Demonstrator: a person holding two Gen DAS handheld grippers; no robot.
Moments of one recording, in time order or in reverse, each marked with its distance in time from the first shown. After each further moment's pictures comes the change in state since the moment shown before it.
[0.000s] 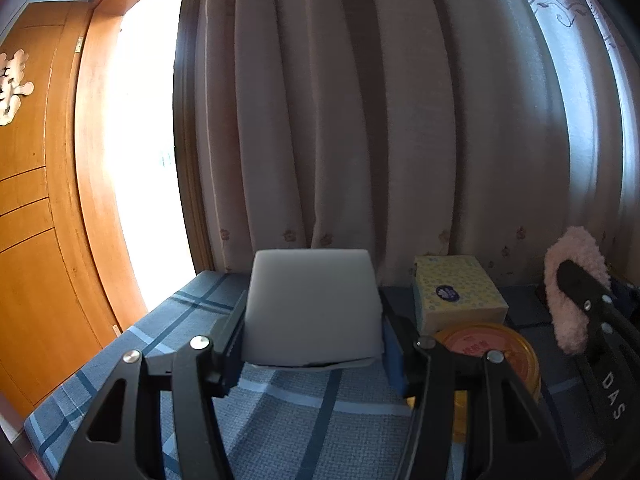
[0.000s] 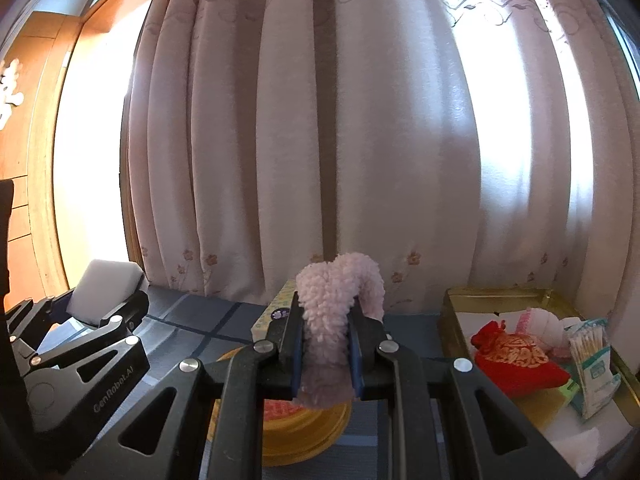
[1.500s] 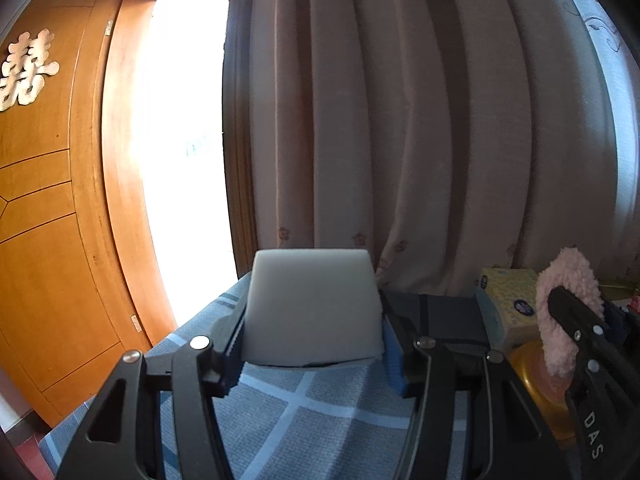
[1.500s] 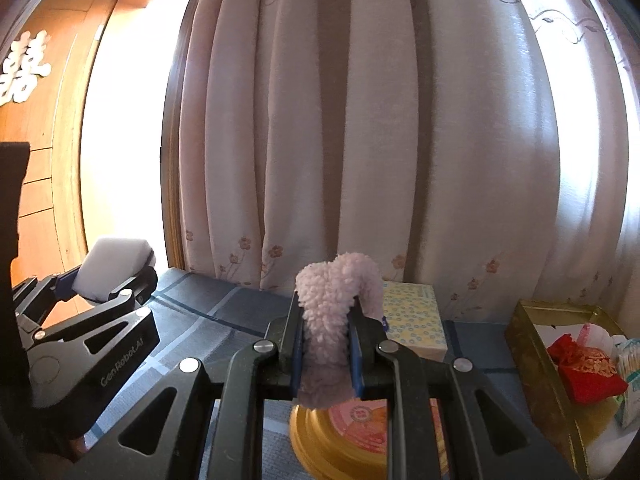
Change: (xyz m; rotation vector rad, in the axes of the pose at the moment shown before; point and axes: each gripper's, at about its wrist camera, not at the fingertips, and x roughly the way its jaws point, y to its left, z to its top) left arm 0.022 0.067 0.006 -0.055 0.003 0.075; right arm 0.028 0.075 0.000 -0.083 0.033 0.101
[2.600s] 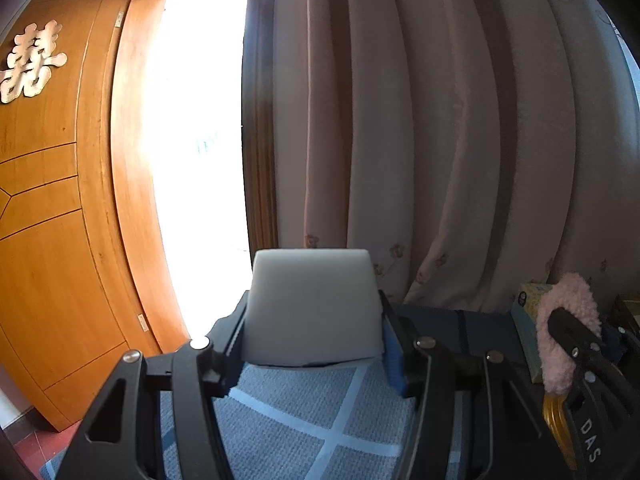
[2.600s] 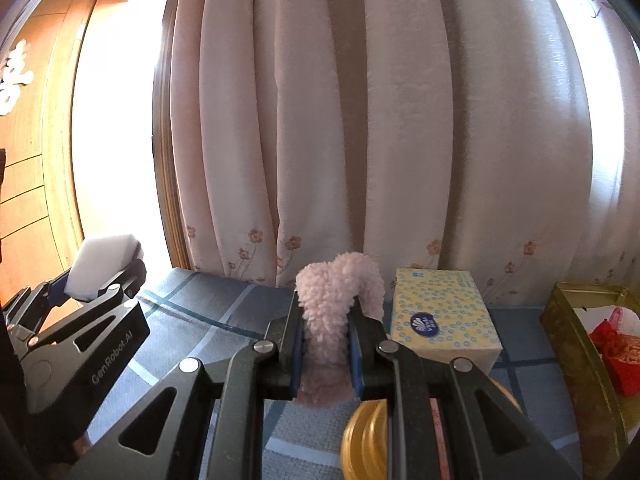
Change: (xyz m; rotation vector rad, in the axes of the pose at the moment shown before) left arm 0.036 0.031 0.014 -0.027 0.005 0.037; right arm 0.041 0.020 0.010 0.061 0.082 0.019
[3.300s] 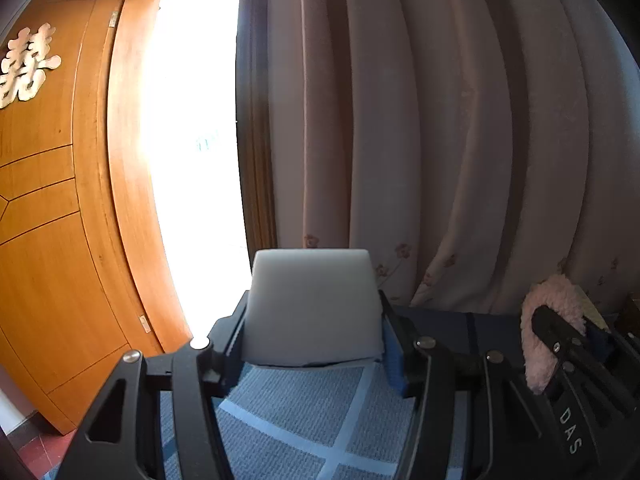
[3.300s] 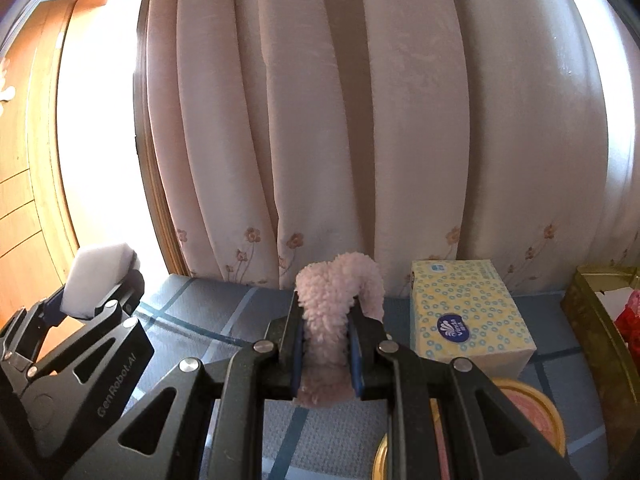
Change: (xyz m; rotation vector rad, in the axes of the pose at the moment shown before) left arm 0.020 -0.002 -0.003 0.015 0.017 0.009; right arm 0.035 0.006 0.009 0.068 0.052 -0.006
